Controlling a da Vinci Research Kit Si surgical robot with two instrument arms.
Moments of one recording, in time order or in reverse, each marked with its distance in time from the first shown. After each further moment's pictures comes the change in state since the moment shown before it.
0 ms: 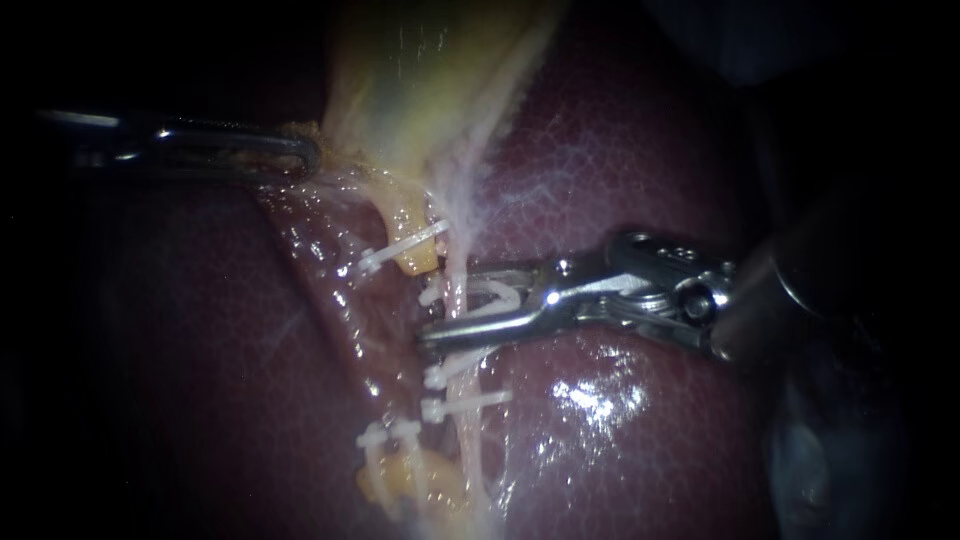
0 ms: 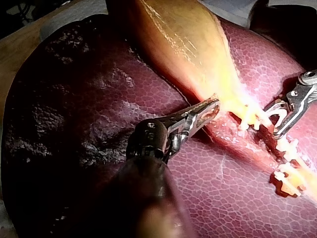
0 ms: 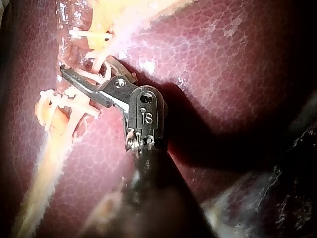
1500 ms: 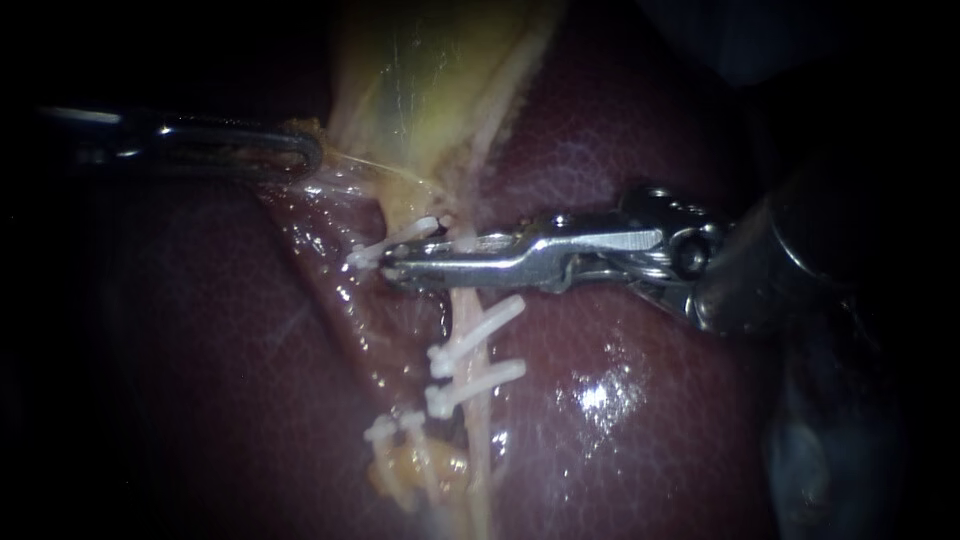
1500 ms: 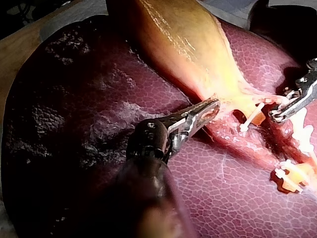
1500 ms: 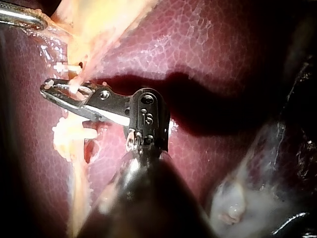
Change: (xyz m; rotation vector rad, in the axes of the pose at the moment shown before) right arm 0.003 -0.002 -0.002 0.147 0.147 0.177; left arm 0.000 0.000 0.000 -0.001 0.000 0.000
